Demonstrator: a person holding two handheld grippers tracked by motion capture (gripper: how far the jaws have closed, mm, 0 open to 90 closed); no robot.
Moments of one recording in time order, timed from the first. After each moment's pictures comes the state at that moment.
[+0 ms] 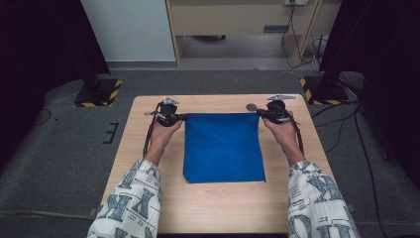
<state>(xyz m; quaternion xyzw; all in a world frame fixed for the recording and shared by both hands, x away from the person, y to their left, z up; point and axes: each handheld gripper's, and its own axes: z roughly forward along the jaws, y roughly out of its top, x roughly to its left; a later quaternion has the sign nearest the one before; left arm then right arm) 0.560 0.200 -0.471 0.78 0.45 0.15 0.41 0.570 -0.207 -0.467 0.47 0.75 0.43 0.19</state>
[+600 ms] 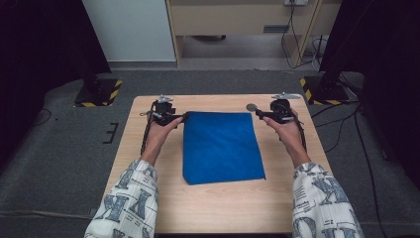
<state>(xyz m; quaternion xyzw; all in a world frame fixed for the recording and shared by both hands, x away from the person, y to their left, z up) 0.559 0.213 -0.462 0.74 0.47 0.18 0.43 0.567 -0.217 -0.459 0.49 0.73 0.43 0.23</state>
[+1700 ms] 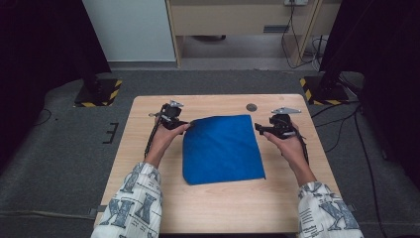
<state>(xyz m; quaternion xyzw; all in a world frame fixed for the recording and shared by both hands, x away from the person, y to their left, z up) 0.553 0.184 -0.474 0.79 0.46 0.18 0.36 0.516 -0.214 -0.471 0.47 0.75 0.42 0.21</state>
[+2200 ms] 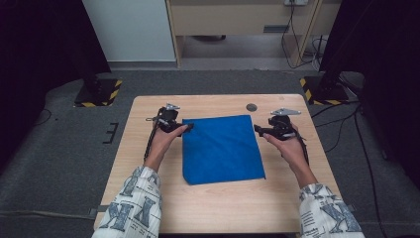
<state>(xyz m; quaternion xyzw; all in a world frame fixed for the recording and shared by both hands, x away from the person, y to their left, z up) 0.542 0.196 -0.477 0.77 0.47 0.18 0.39 0.510 -0.212 -0.470 0.46 0.75 0.43 0.21</state>
